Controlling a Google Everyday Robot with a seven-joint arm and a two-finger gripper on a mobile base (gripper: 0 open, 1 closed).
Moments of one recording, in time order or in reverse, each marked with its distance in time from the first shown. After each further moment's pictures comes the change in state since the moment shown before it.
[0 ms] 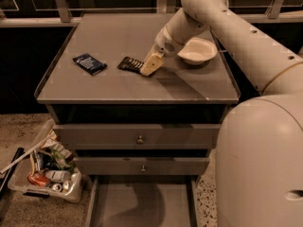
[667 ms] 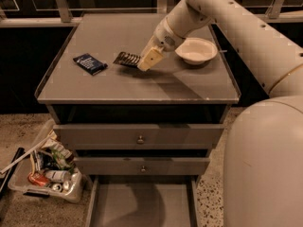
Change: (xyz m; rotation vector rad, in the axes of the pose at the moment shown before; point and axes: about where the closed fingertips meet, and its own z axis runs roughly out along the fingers) arm -0.023 0.014 -0.024 -0.001 -0.047 -0.059
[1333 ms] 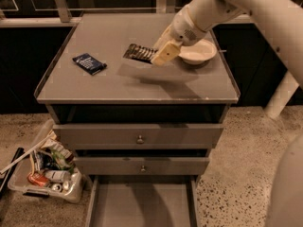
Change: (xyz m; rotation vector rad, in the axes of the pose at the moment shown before) arm 0.004 0.027 -0.063 0.060 -0.031 -0.056
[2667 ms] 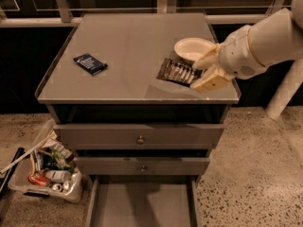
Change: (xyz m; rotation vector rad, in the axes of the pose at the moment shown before) arm 0.067 0.103 -0.104 0.212 0.058 -0.093
